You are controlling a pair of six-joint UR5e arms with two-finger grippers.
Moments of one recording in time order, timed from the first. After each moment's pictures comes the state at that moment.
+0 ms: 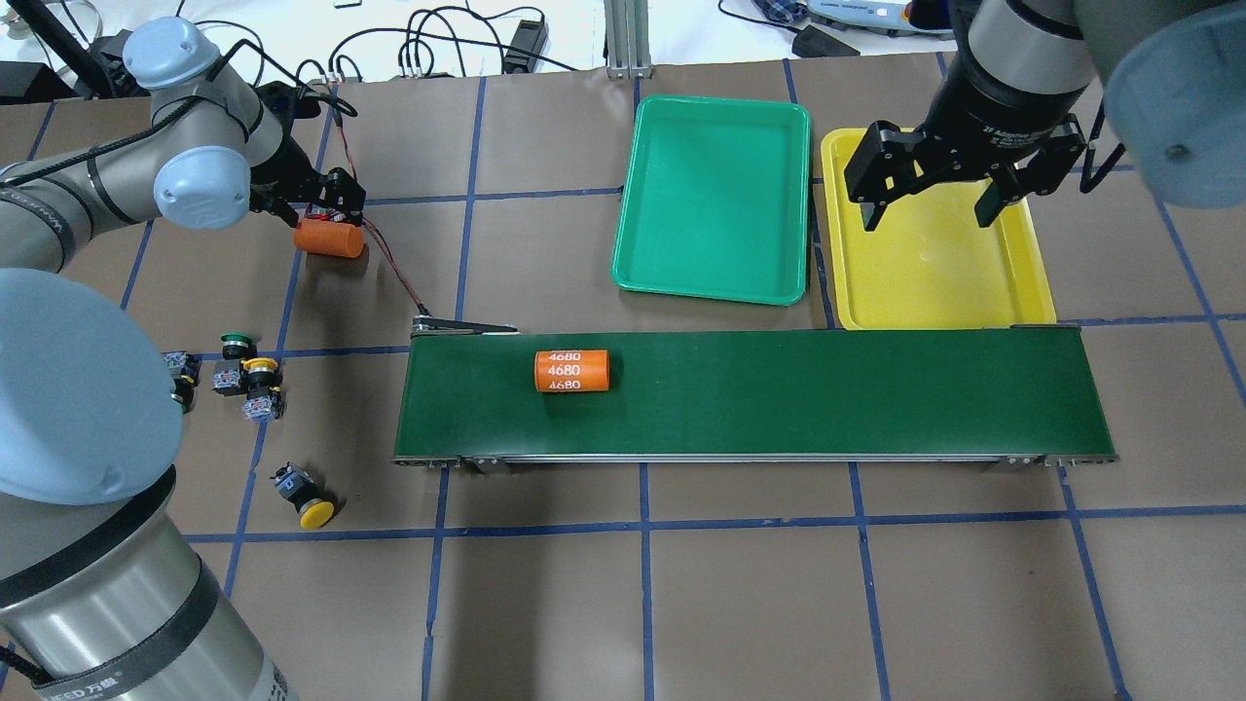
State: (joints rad) left arm -1.30 -2.22 -1.46 -0.96 1.52 0.33; right arm 1.56 -1.59 1.60 -1.61 -1.55 -0.01
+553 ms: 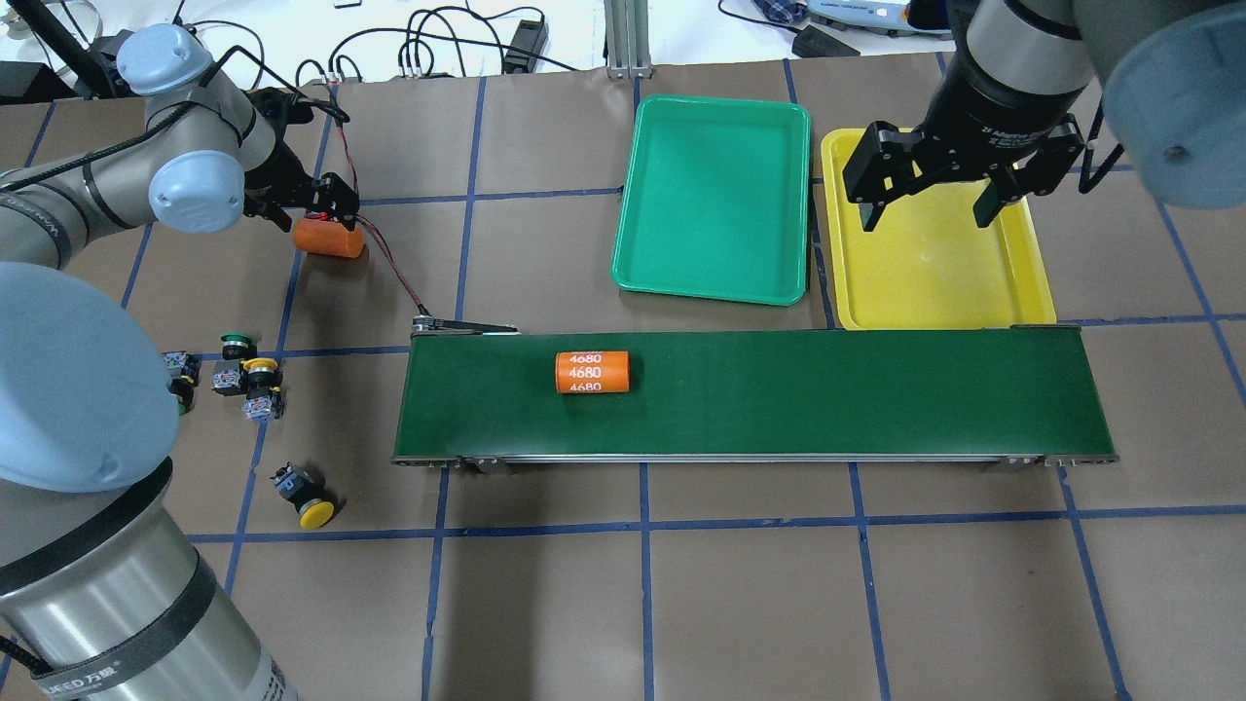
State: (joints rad) left arm -1.29 -2.23 -1.46 -0.96 1.52 0.33; right arm 1.56 -1.59 1.60 -1.61 -1.55 -0.01
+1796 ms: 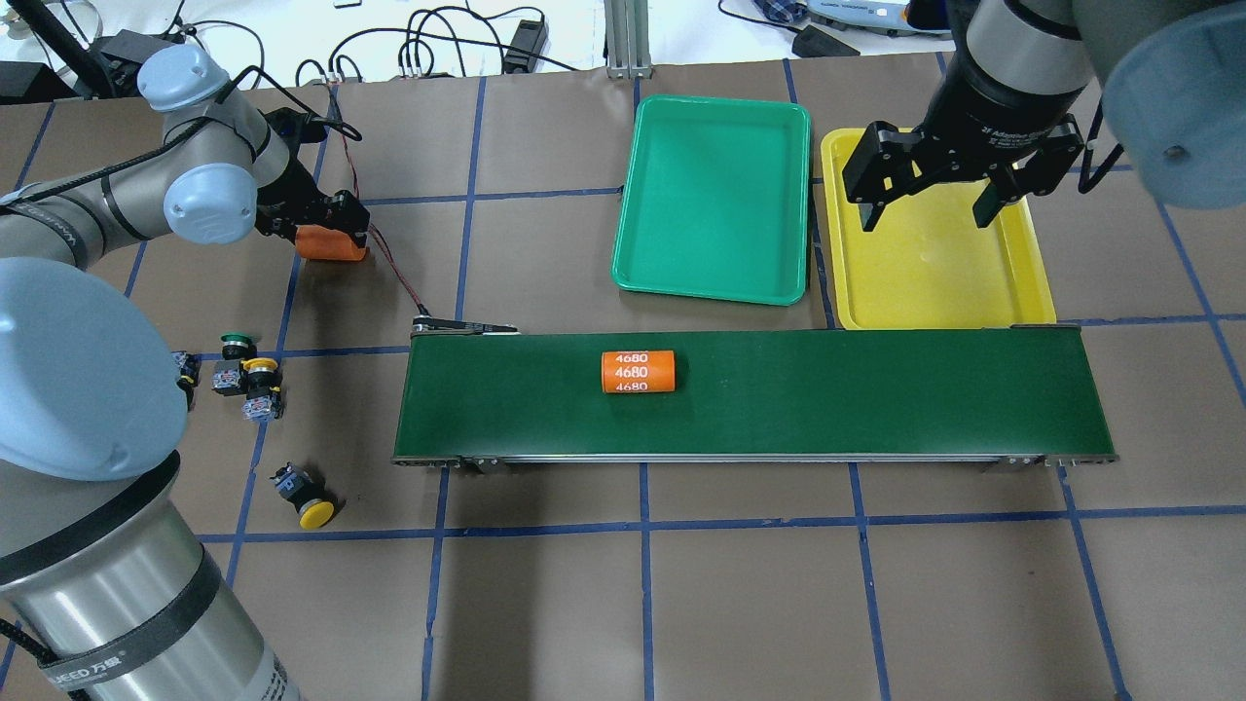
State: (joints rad) left arm -1.29 -2.26 -1.47 -0.97 1.51 0.32; right arm 1.56 -1.59 1.60 -1.61 -1.55 -0.01
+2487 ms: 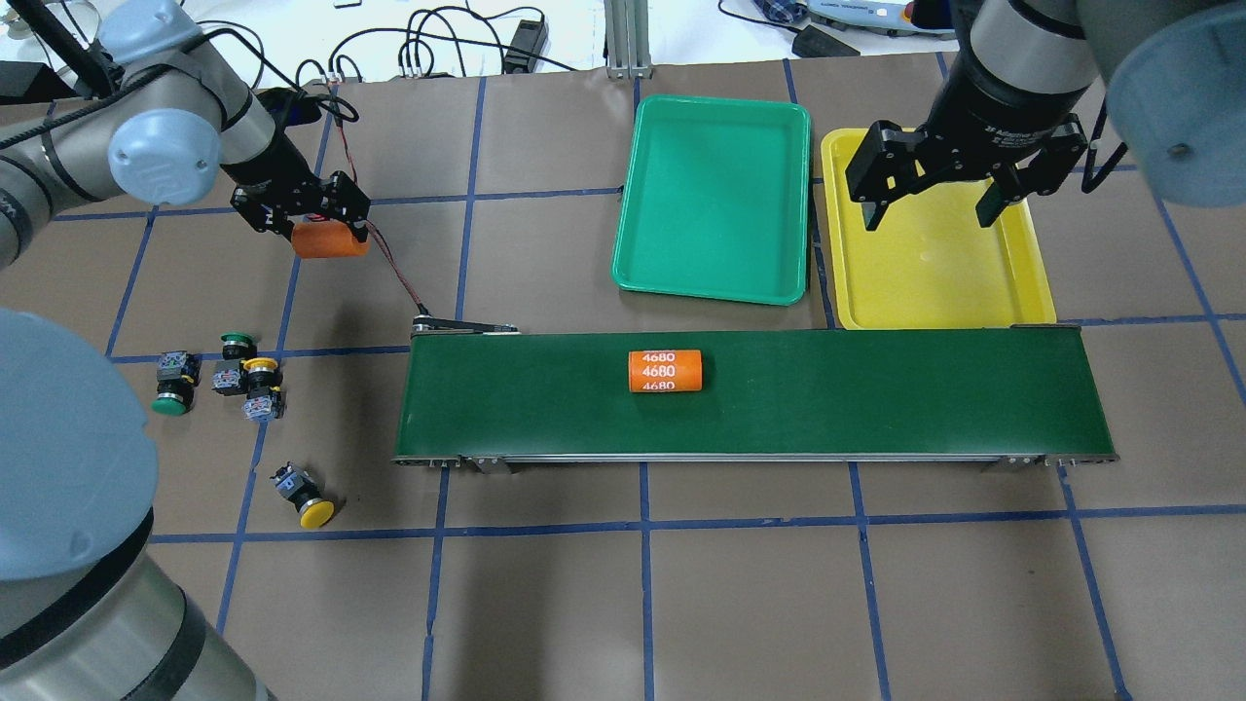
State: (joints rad) left arm -1.32 -2.09 -1.46 -1.29 1.46 0.27; right arm 1.56 -1.59 1.60 -1.61 -1.55 -0.01
